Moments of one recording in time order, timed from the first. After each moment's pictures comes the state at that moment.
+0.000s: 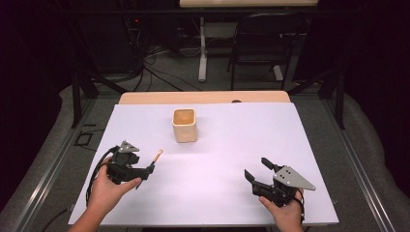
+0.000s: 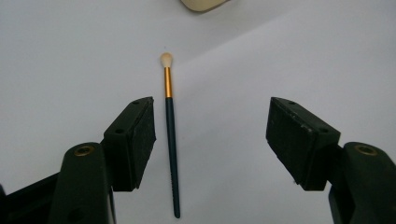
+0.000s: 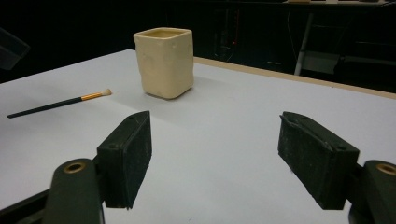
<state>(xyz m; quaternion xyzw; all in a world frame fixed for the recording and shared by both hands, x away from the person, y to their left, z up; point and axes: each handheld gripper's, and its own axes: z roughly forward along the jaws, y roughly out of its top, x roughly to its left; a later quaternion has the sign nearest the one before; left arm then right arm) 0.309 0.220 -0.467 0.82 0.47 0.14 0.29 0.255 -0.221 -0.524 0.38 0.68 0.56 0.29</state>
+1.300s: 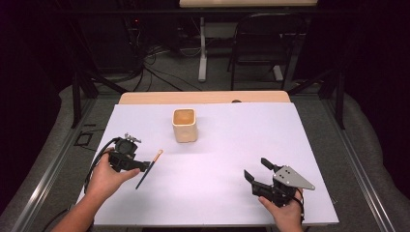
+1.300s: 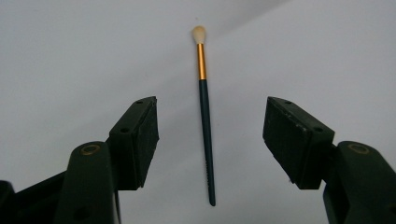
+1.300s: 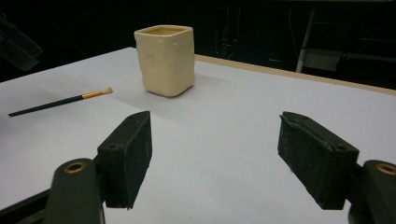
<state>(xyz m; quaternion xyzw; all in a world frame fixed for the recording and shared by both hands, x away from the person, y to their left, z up) 0.344 0.223 -0.466 0.84 0.49 0.12 0.20 0.254 -0.221 -0.524 0.38 0.68 0.55 0.29</state>
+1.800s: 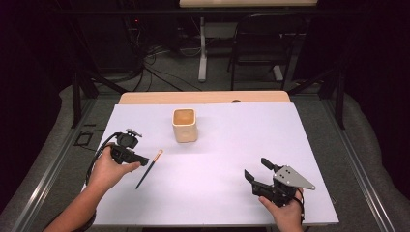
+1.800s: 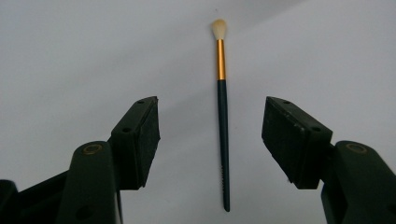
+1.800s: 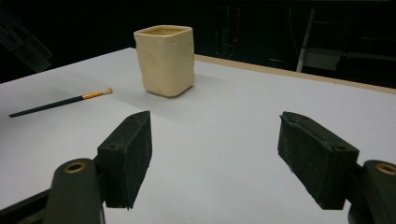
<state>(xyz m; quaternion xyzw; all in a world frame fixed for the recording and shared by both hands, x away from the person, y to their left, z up) 0.367 0.226 -0.469 0.84 0.51 0.10 0.16 0.255 -0.222 -0.525 0.38 0.68 0.55 0.29</state>
